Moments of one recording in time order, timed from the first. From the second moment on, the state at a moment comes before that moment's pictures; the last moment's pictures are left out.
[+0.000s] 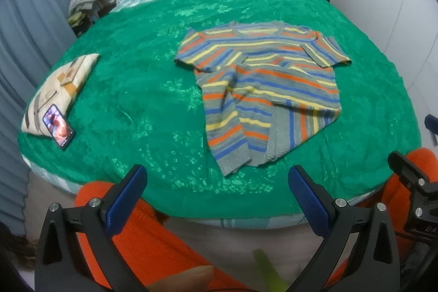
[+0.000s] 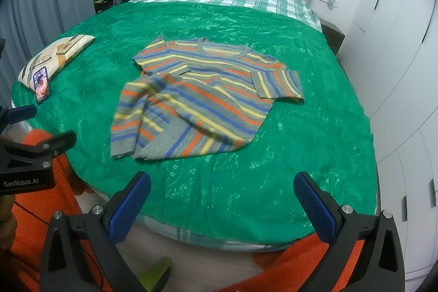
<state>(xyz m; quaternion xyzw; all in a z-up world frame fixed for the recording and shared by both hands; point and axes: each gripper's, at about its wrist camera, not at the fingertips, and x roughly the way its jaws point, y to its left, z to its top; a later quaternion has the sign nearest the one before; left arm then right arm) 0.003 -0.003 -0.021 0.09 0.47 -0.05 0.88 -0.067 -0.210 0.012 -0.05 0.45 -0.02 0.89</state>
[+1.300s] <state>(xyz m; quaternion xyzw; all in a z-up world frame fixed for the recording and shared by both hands) 0.002 -0.005 -0.030 0.11 0.47 -0.04 0.87 -0.065 -0.227 0.007 -0.07 0.46 -0.09 0.88</state>
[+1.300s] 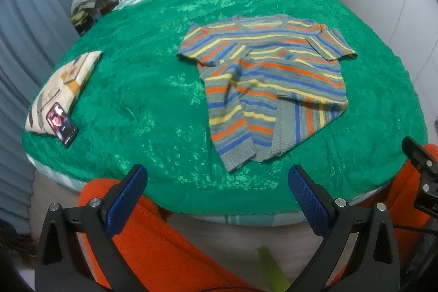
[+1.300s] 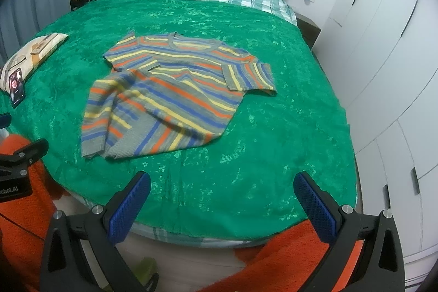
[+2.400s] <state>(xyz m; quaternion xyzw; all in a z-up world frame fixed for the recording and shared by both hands) 0.002 -0.007 -0.033 0.13 0.48 -0.03 0.87 -0.062 -0.216 0.002 -0.07 0.47 -0.07 0.88</state>
